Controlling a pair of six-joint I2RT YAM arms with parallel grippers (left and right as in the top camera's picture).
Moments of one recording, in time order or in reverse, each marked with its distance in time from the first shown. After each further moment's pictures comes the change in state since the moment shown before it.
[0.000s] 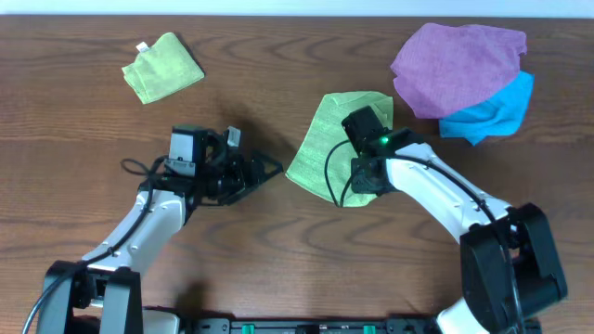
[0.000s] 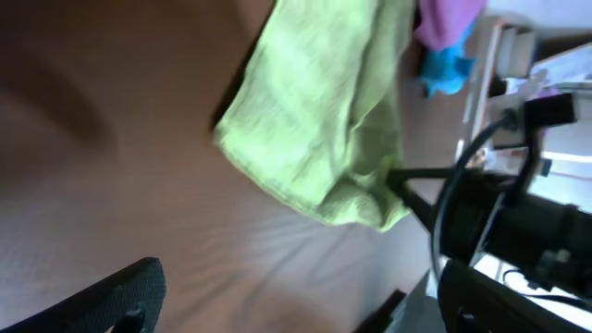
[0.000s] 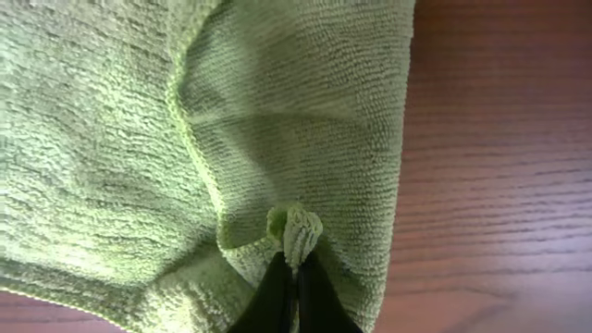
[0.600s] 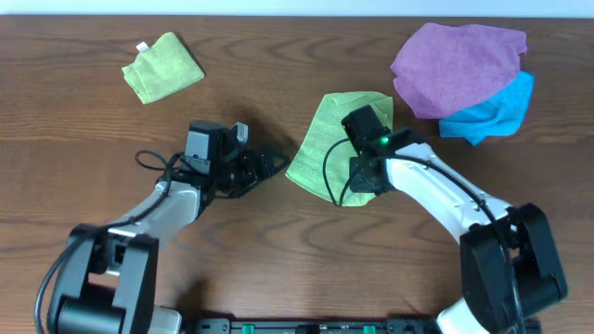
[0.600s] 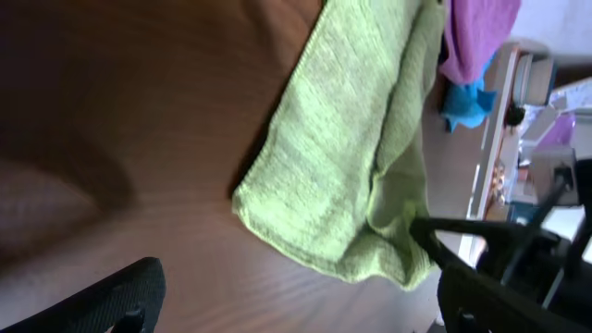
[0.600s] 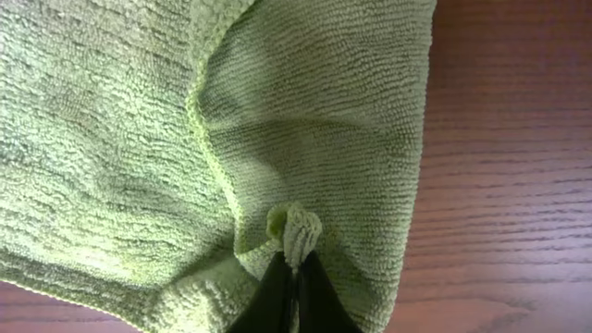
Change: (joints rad) left arm -0.057 0.153 0.004 0.200 -0.097 -0.101; right arm 0.000 0.000 0.000 0.016 -0.021 0.000
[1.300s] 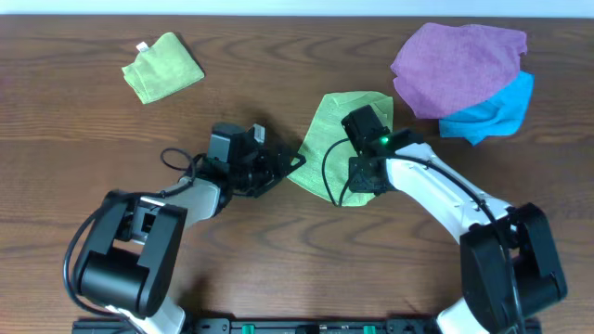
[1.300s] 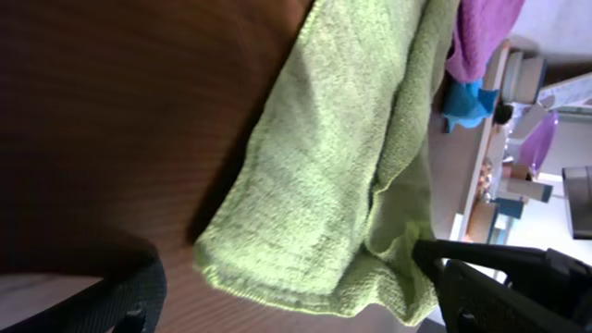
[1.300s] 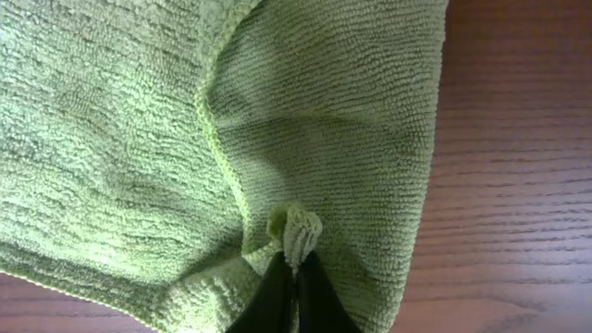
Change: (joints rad) left arm -0.090 0.155 0.005 0.219 -0.008 -0.130; right arm 0.000 0.000 0.000 0.001 -0.016 0.002
